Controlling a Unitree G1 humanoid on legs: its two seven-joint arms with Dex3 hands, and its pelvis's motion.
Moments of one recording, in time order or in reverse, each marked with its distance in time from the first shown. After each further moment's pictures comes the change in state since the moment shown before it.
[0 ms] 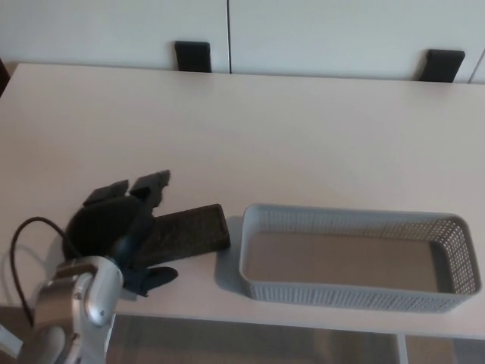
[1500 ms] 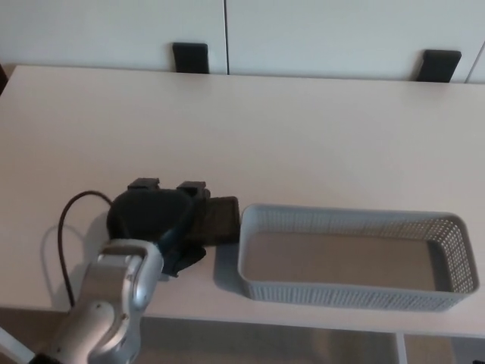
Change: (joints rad) left_arm -0.136 -0.014 -0.159 0.128 0.114 0.032 -0.004; right_arm -0.021 -0.042 0.034 -0.072 -0.012 0.030 0.039
